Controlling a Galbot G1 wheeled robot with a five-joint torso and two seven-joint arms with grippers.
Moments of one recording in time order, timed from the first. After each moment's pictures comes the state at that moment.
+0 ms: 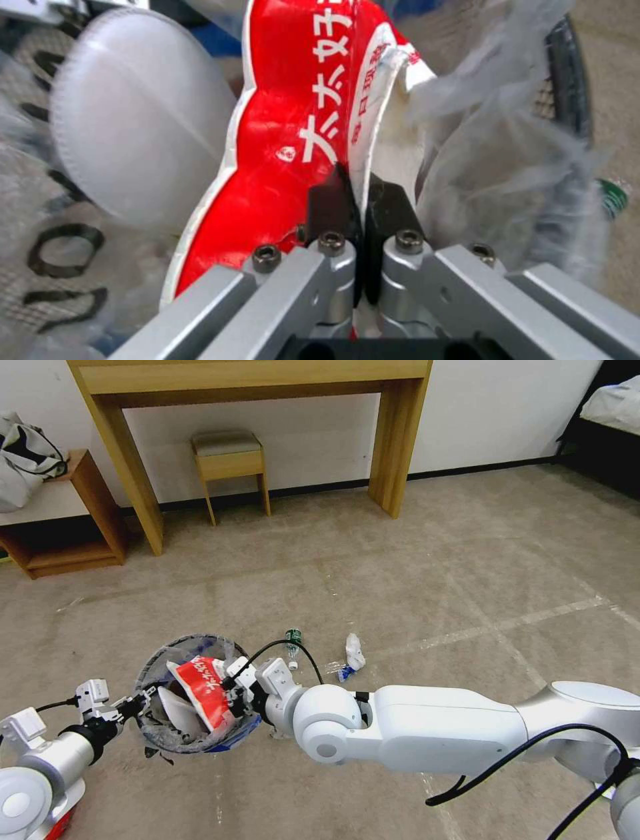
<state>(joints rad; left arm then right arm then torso) 1.56 -1.18 -1.03 -2.15 -1.16 0.74 -0.07 -0.09 1.14 -1.02 1.94 1.29 -0.45 0.65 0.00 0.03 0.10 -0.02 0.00</state>
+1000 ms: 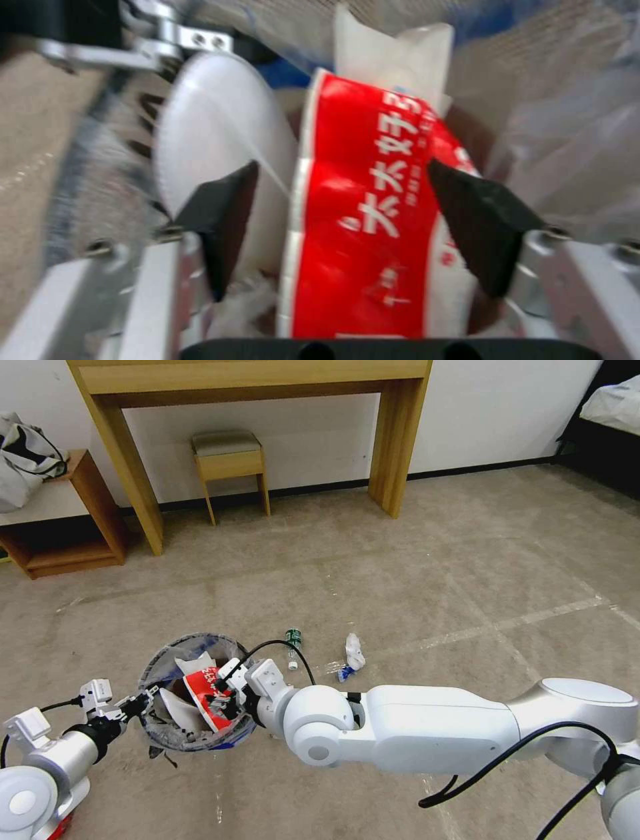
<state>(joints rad) 1.54 -1.19 -1.02 -2.13 -1.15 0.74 -0.06 -0.07 1.20 -1.01 1.96 1.33 -0.46 0.68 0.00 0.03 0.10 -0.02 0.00</state>
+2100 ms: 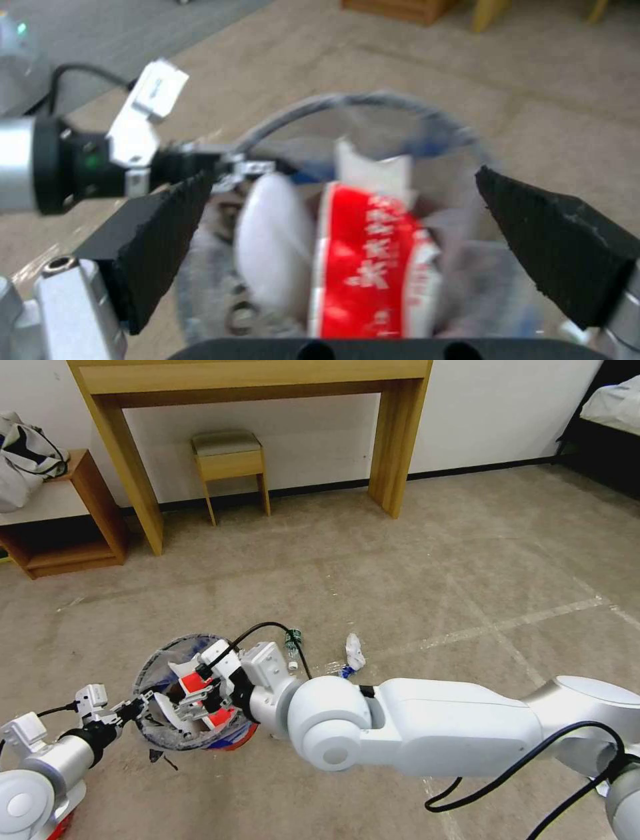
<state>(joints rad) 1.56 -1.19 -1.04 -2.11 -1.14 0.74 -0.06 -0.07 1.12 -0.86 2.14 1.36 -0.46 0.70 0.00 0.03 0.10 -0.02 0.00</state>
